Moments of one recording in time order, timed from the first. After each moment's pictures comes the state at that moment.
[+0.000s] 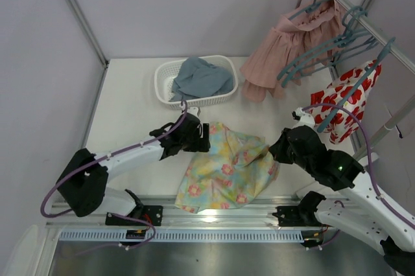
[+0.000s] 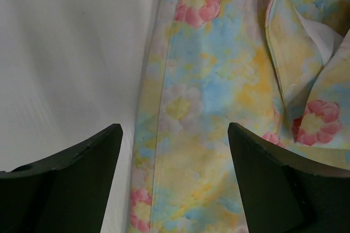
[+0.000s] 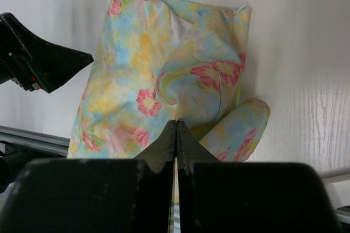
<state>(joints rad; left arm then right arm) -0.75 1.35 0.77 -0.29 -0.14 -0.59 0.79 0.70 0.88 -0.86 0.29 0.78</state>
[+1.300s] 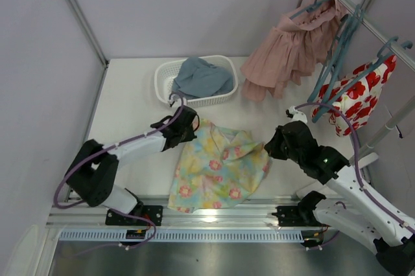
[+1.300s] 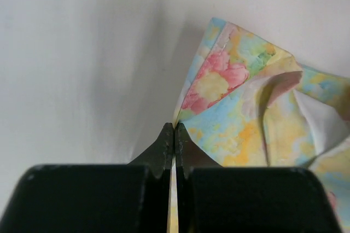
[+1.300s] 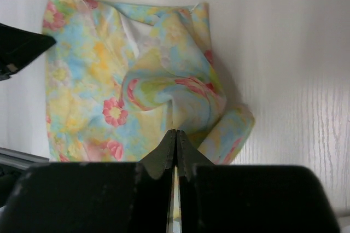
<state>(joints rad) -0.66 1.52 0.85 -0.24 -0.31 -0.69 0.67 0.77 0.77 -0.71 0.19 0.72</state>
